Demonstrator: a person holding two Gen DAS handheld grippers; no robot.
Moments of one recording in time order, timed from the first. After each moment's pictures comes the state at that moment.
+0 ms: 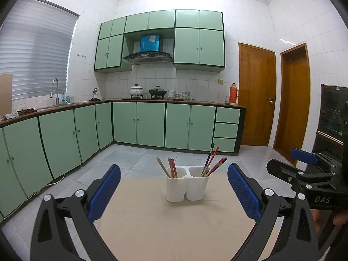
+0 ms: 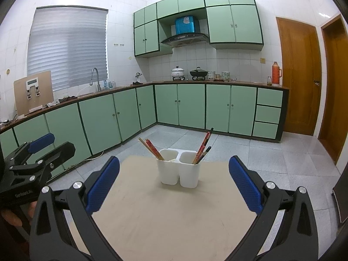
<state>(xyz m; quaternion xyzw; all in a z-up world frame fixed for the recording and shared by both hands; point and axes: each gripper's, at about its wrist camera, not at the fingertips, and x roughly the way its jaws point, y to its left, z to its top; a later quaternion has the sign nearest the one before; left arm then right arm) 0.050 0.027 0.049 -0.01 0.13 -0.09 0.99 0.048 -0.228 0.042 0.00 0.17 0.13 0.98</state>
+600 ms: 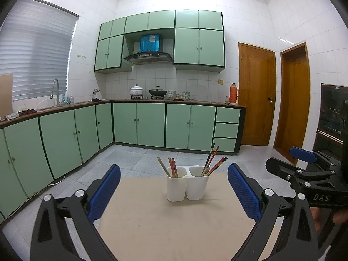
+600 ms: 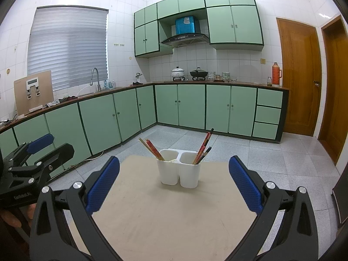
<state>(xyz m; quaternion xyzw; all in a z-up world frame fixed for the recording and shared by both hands) 0.046 0.029 0.047 -0.01 0.13 -0.09 0.99 0.048 -0.228 0.041 0.00 0.17 0.13 0.98</state>
